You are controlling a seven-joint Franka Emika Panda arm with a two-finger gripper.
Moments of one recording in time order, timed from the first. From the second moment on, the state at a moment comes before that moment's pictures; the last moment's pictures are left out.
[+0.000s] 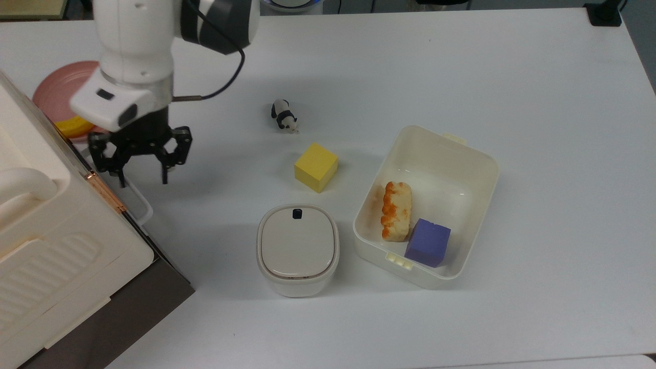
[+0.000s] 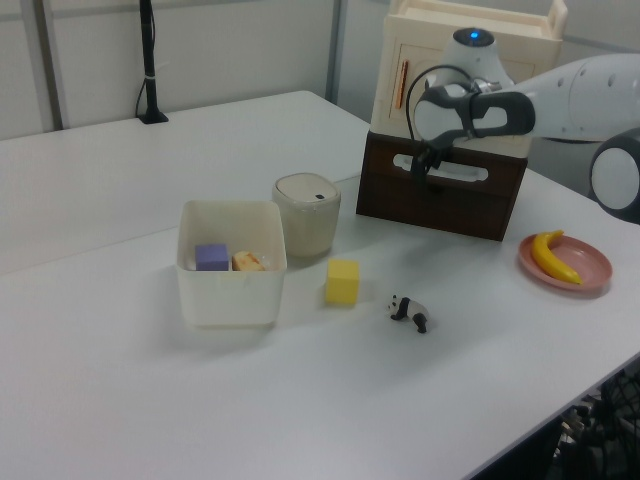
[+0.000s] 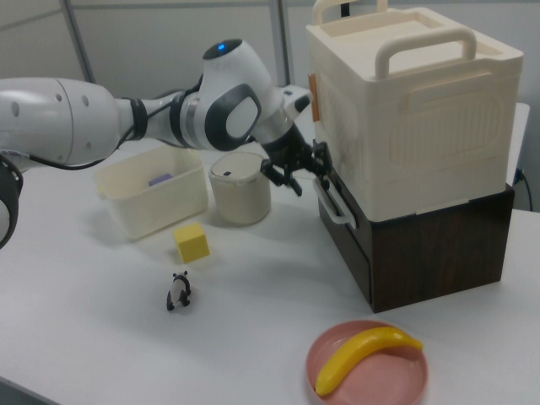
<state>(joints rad) -0.08 0.42 -0.17 -1.54 -0.12 2.34 -0.49</state>
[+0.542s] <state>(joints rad) -0.08 0.43 -0.19 -1.52 -0.13 2.34 -0.49</state>
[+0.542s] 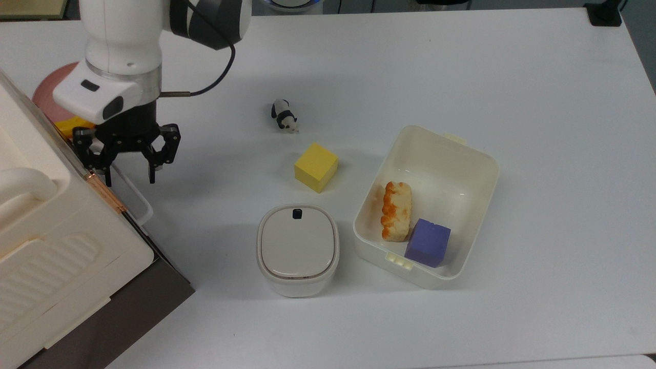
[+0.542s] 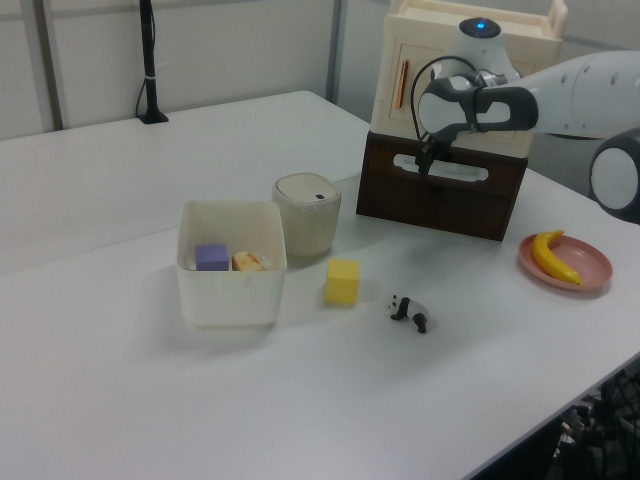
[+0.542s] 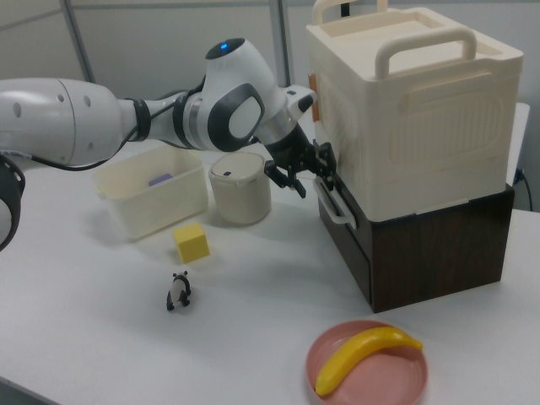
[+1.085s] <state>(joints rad) -0.07 0.44 -0.18 -1.55 -0.13 2.31 -0.53</state>
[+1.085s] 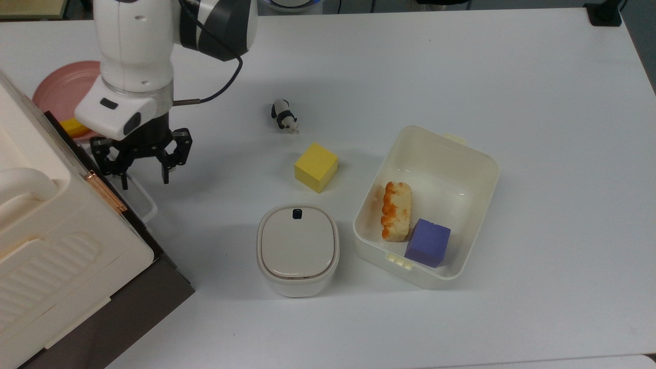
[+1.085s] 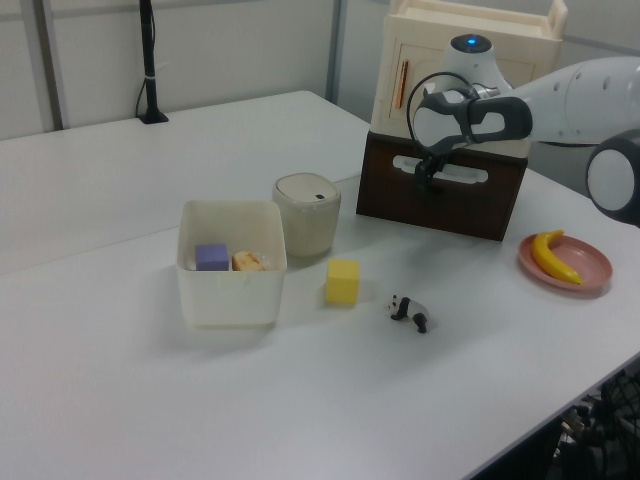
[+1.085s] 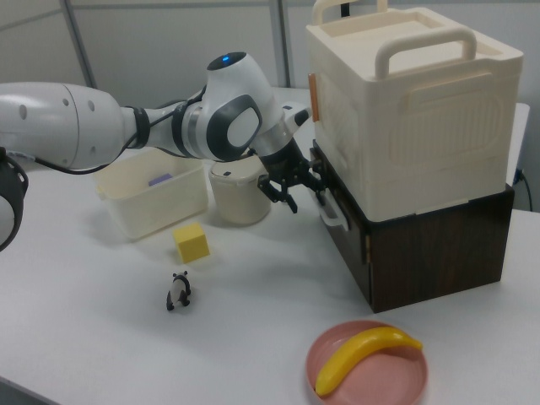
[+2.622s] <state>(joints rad) -0.02 0.30 -0.05 -1.53 -0.11 2.01 -0.47</state>
